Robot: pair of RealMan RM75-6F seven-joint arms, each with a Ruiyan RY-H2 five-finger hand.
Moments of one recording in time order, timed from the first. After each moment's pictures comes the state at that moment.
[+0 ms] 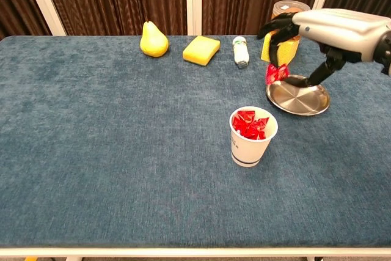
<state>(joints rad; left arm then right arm) 0.15 -1.12 0.00 -1.55 1.50 1.64 -0.09 0.68 -1.36 0.10 -1.58 -1.49 0.99 -0.12</state>
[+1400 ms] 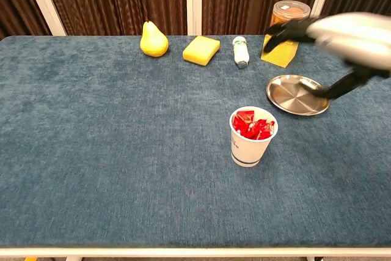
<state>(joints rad) 0.14 -1.13 -0.01 -1.54 1.50 1.64 -0.10 0.59 -1.30 0.03 -1.66 -1.52 1.12 -0.18</state>
